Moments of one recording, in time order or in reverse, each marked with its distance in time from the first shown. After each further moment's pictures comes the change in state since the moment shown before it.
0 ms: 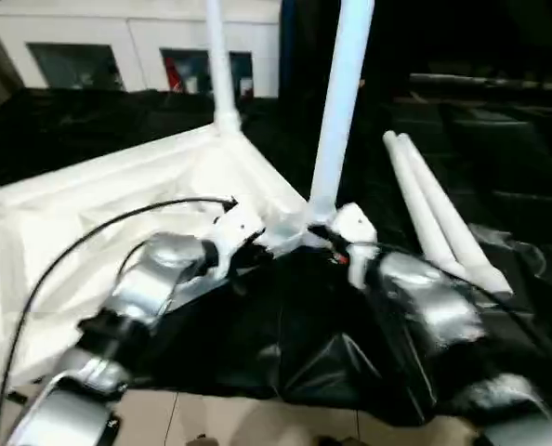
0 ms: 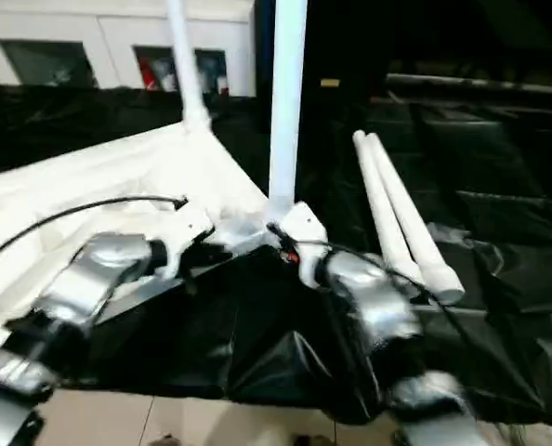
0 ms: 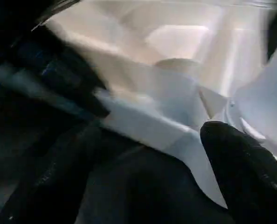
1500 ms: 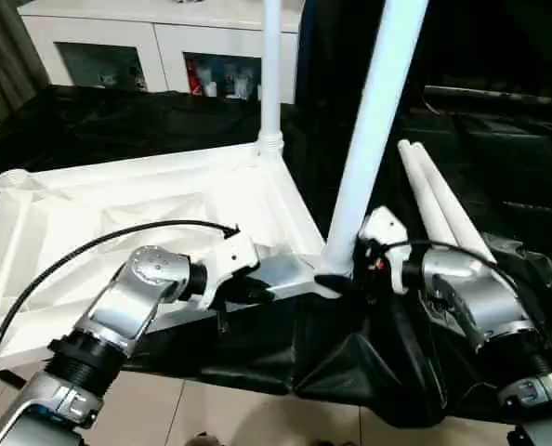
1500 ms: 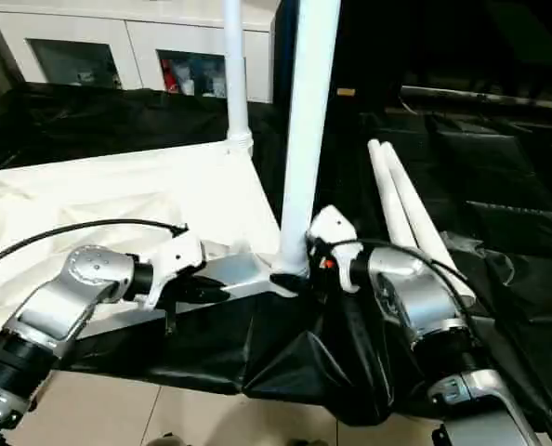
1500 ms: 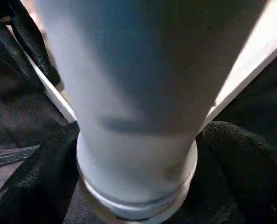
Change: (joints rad) left arm 0.080 0.081 -0.054 -0.123 -0.043 0.009 -0.213; right arm -0.031 -0.101 -0.010 0.048 0.030 0.071 0.156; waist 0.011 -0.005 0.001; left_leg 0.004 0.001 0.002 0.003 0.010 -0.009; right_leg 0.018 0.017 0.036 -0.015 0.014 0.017
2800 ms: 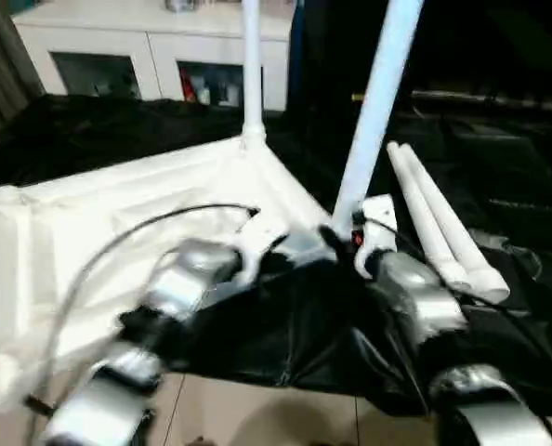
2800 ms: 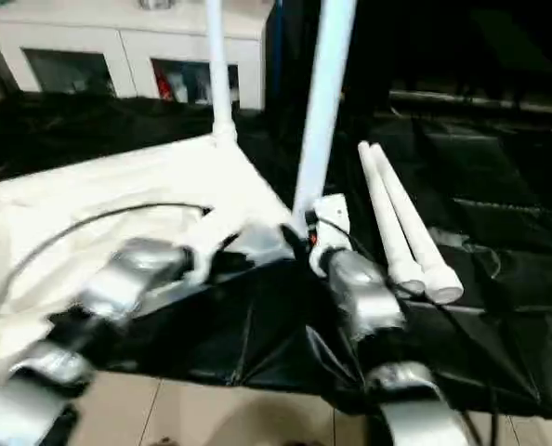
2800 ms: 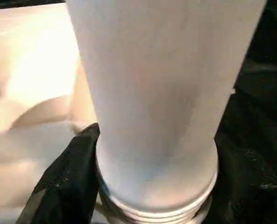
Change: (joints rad) left arm -0.202 -0.312 0.059 0.354 0.058 0.111 0.393; right arm -0.100 0.357 -0.250 0.287 -0.001 -0.018 -0.817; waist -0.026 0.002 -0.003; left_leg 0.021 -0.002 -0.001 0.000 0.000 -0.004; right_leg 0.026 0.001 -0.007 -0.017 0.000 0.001
